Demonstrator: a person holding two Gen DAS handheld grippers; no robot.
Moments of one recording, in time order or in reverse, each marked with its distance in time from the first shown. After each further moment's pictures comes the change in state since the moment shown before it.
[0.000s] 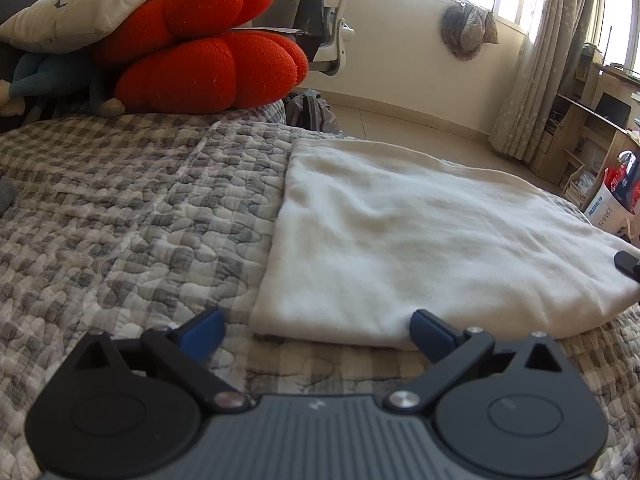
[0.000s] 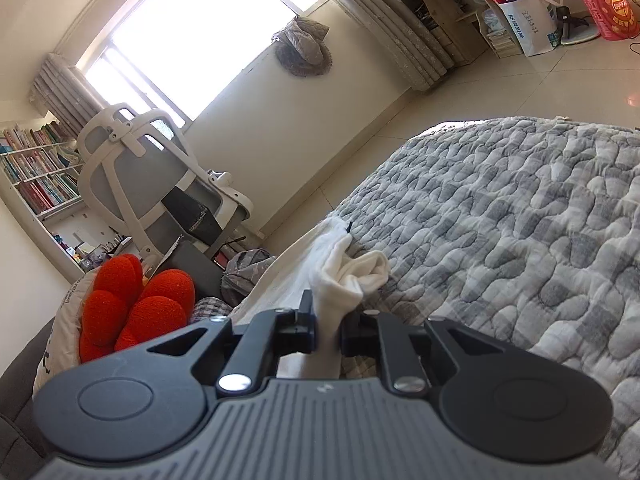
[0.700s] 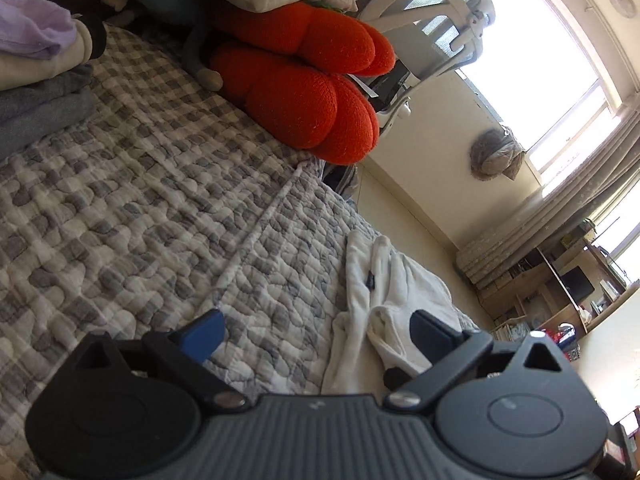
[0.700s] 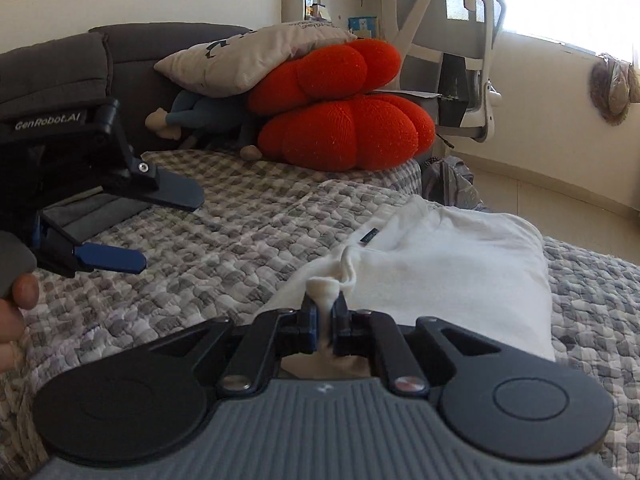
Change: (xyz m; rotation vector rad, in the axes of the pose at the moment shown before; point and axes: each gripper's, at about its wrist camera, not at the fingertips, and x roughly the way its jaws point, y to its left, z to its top) left arm -0.046 0.122 0.018 -0.505 -0.070 -0.232; right arm 0.040 0.181 -0.153 -0.974 0.333 0.367
